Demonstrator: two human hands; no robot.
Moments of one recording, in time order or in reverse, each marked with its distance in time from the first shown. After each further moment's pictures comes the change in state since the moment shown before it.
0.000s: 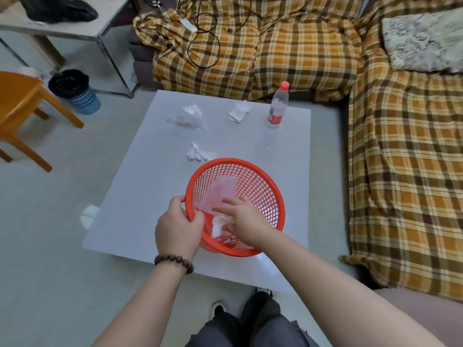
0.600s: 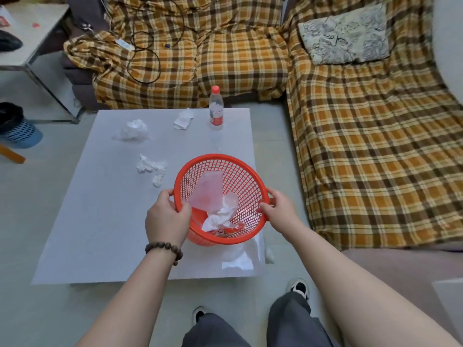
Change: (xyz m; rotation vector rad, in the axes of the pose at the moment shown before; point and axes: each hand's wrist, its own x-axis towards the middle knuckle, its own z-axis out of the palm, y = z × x) left_hand -0.047 0.069 0.045 -0.056 -0.108 0.113; right_hand -0.140 0.120 -0.041 0.780 0.494 0.646
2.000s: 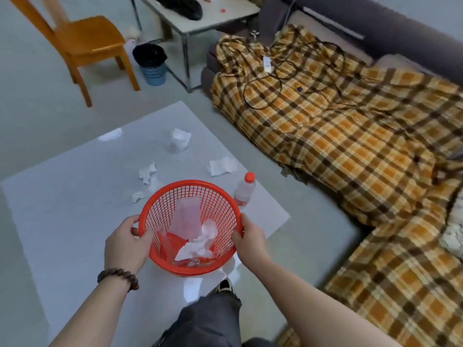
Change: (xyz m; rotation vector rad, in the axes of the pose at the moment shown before) left_hand 0.170 0.124 0.188 -0.096 0.529 -0.765; right_hand 0.395 -0.162 -0.045 -0.549 -0.705 -0.546
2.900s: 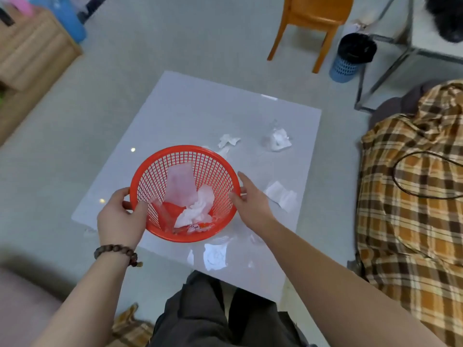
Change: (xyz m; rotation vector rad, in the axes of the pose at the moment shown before) left_hand -0.069 0.102 0.083 -0.024 0.838 -0.709; right_hand 0.208 -0.081 -0.041 -0.221 -0.901 -0.513
